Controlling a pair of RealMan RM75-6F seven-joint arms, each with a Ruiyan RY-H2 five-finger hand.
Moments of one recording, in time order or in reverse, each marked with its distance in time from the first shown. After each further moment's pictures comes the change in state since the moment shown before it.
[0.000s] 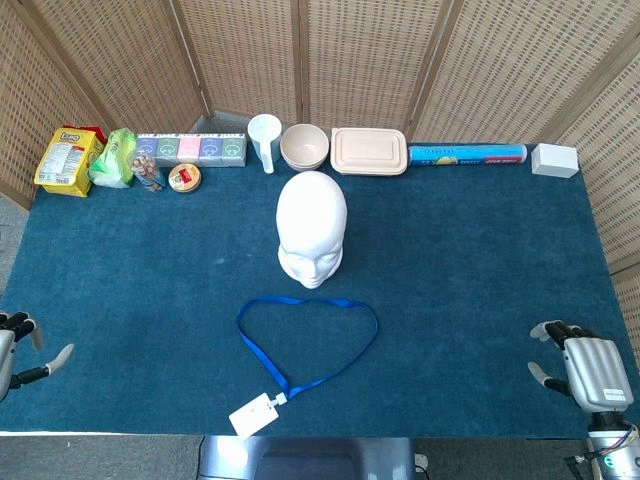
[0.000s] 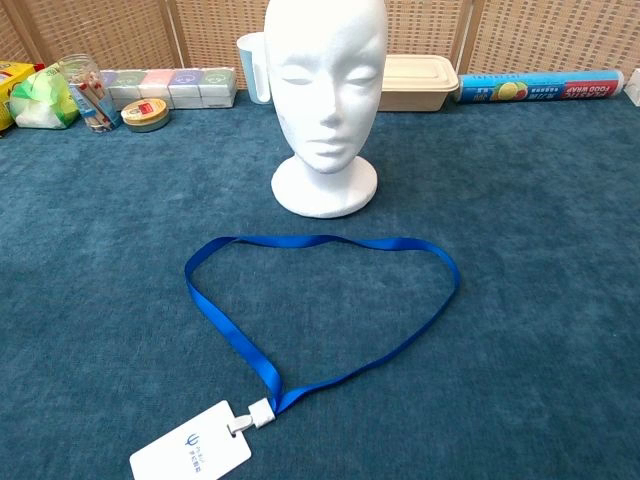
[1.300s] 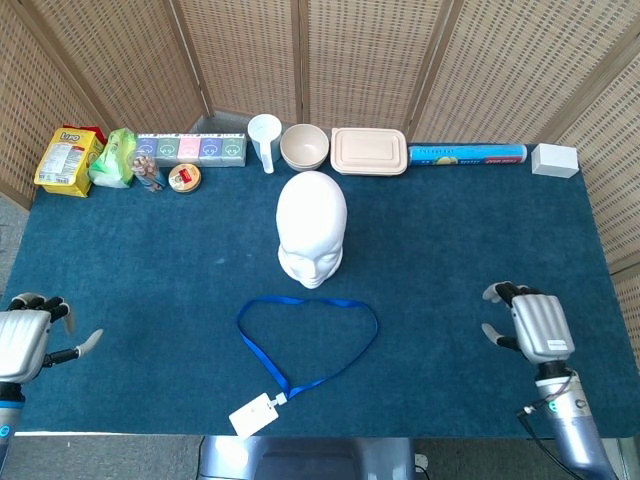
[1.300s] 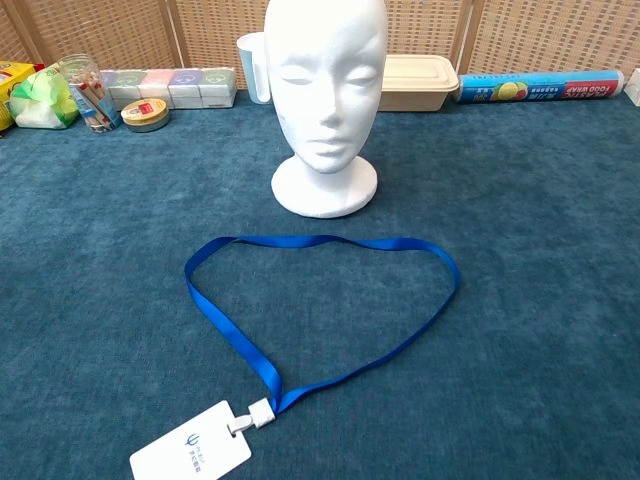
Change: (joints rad) left arm -0.096 -0.064 -0.047 0.033 -0.051 -0.127 0.010; right arm 0.173 -0.125 0.127 -0.035 0.129 -0.145 -0.140
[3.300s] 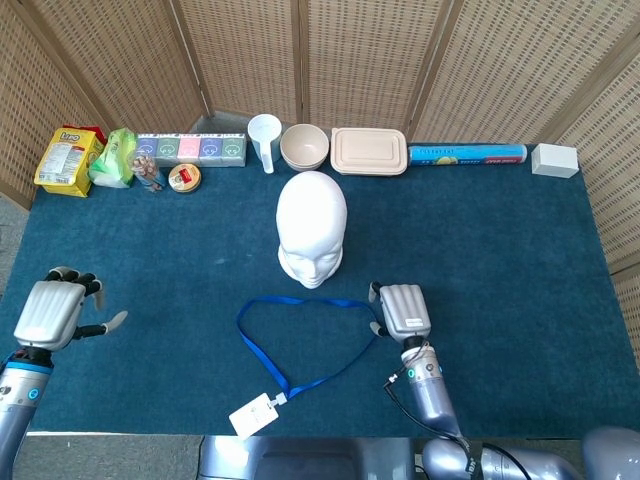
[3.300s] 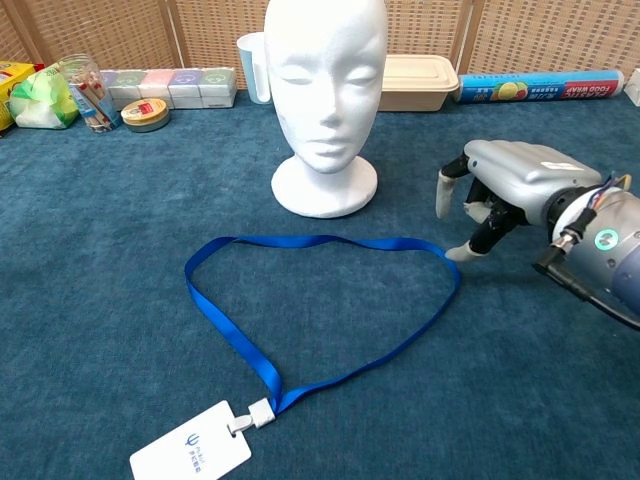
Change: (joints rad) left arm -0.146 -0.018 -0.023 0.029 -0.059 -0.124 0.026; right arm 0.326 -0.549 0.082 0.110 0.438 -0.076 -0.529
